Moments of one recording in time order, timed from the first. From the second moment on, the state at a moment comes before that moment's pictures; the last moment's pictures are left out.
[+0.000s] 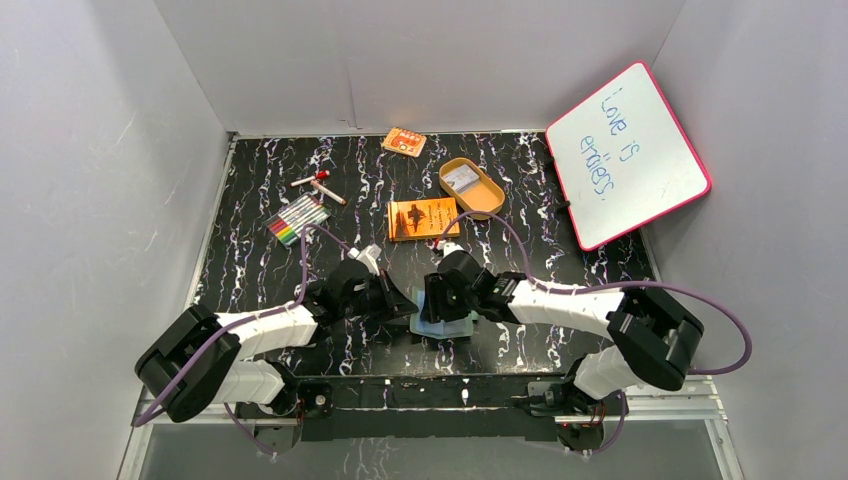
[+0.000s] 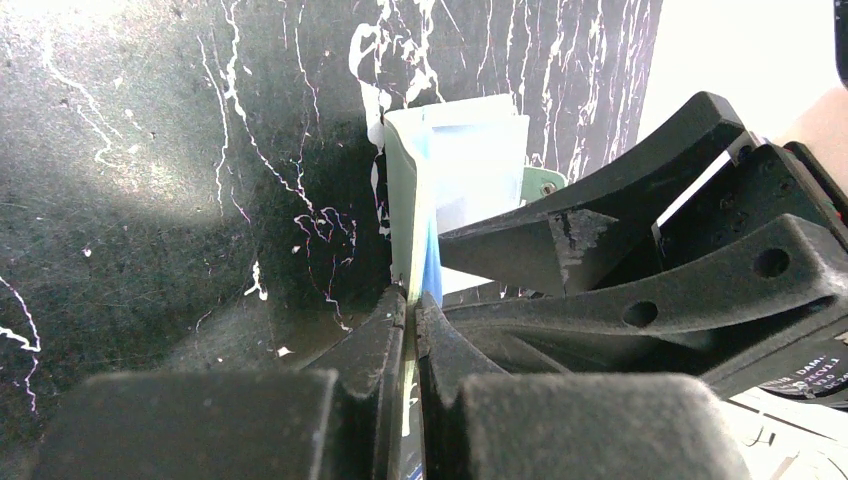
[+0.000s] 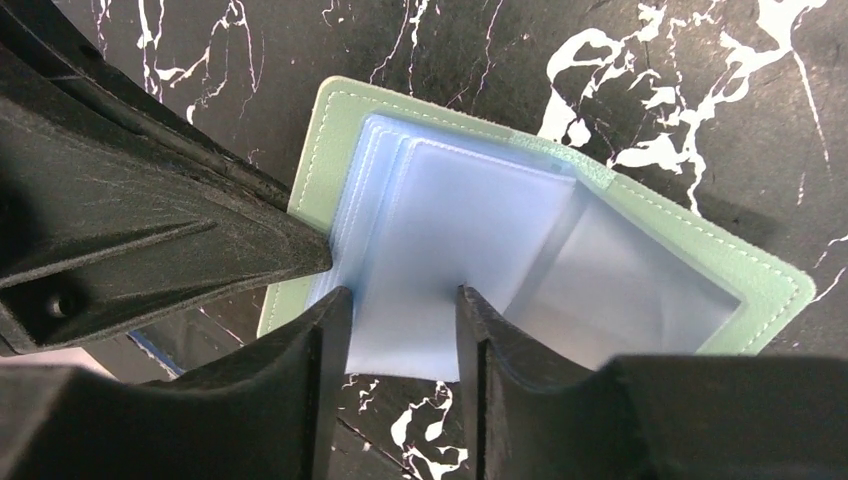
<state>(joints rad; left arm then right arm) -0.74 1.27 0.37 0.31 0.27 -1.05 1.00 1.43 0.72 -0.14 -0.04 0.70</state>
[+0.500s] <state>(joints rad) -0.74 1.25 0.37 0.29 0.27 -1.05 1.00 1.37 0.69 -0.23 0.09 0.74</state>
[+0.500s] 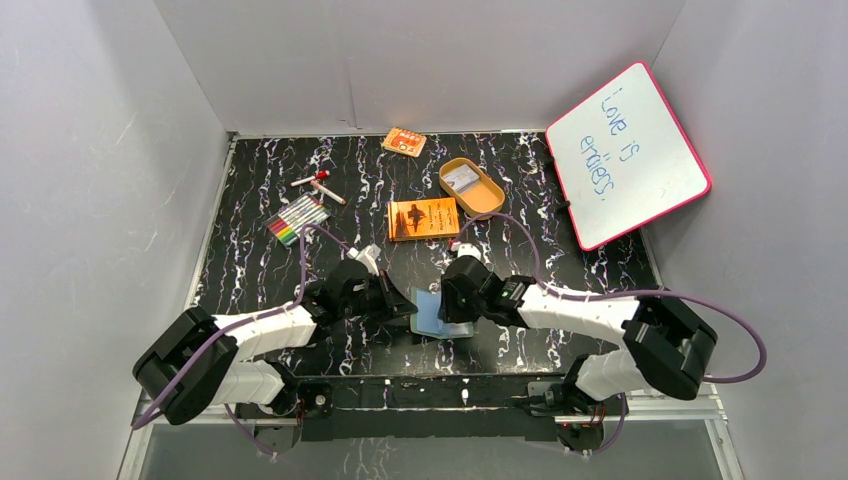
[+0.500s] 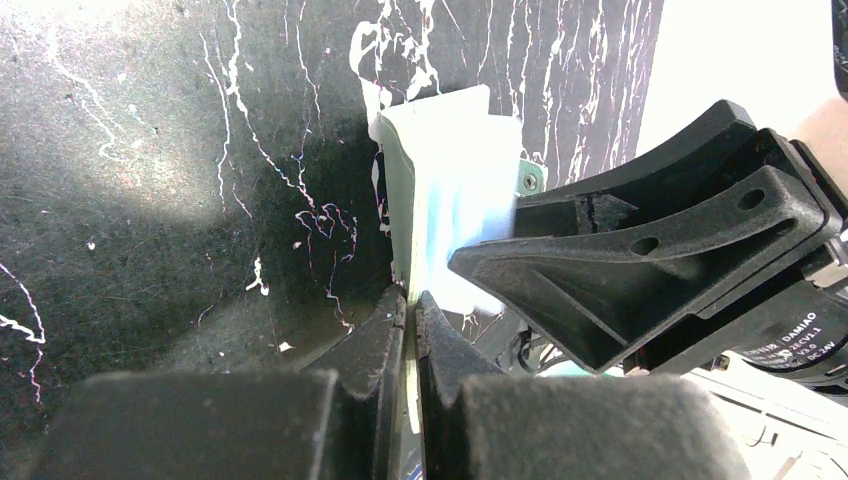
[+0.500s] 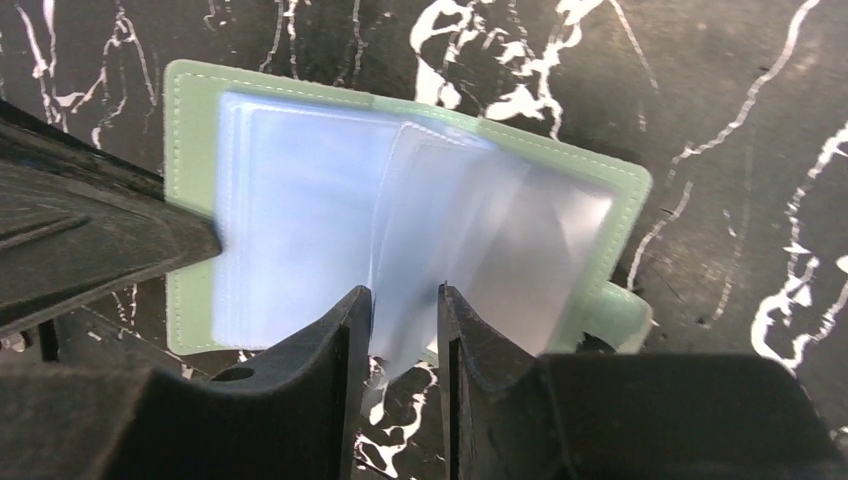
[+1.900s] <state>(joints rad) -0.74 1.24 0.37 0.29 0.27 -1.08 1.10 1.38 0.72 -0.15 0.12 0.73</state>
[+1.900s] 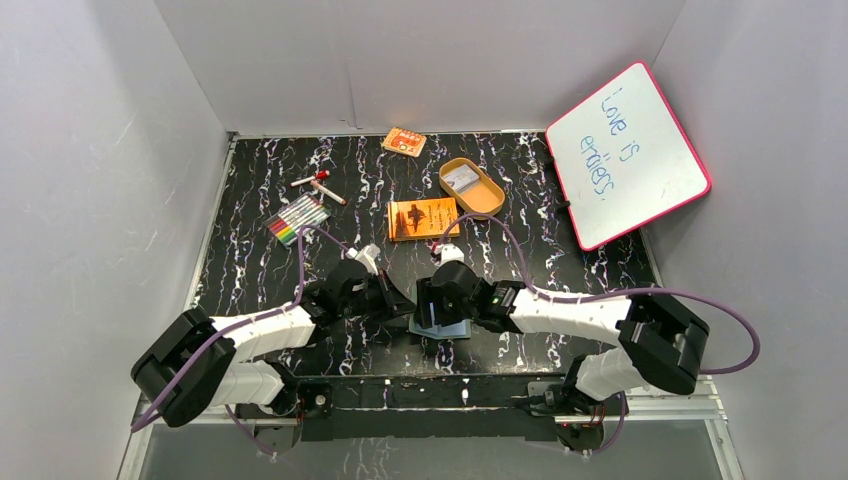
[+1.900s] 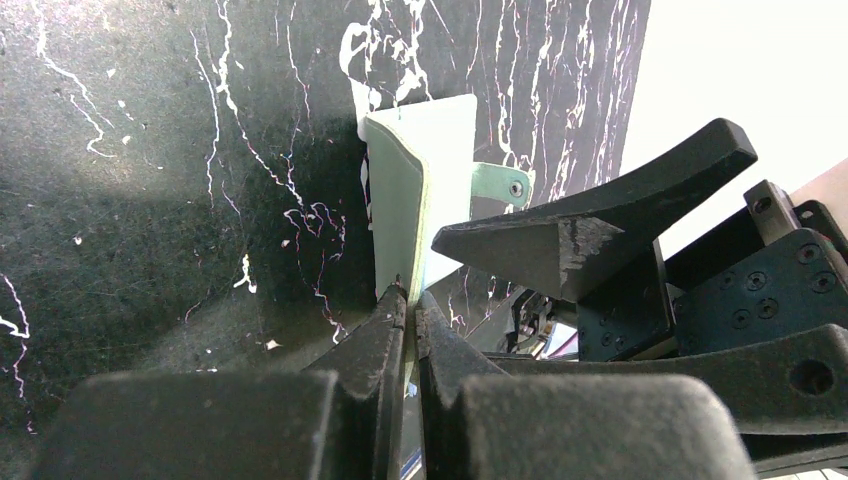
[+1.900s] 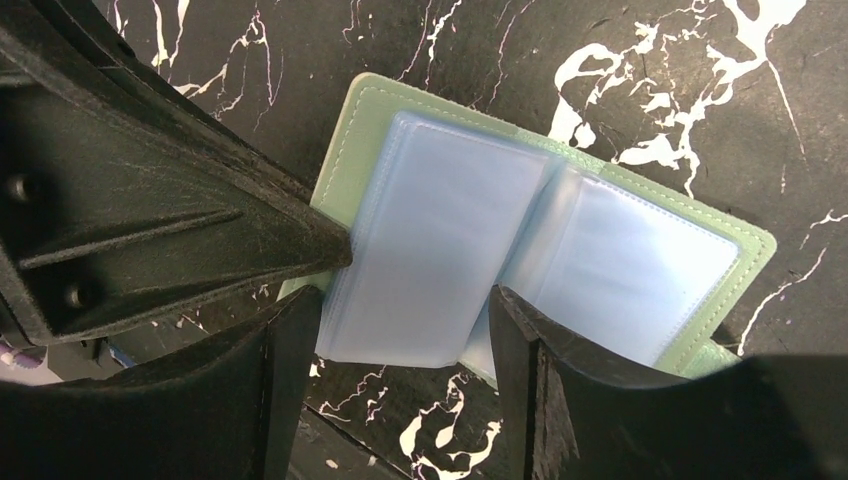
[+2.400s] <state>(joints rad) -0.74 1.24 0.37 0.29 0.27 -1.08 1.10 1.38 0.69 -0.14 0.14 0.75</state>
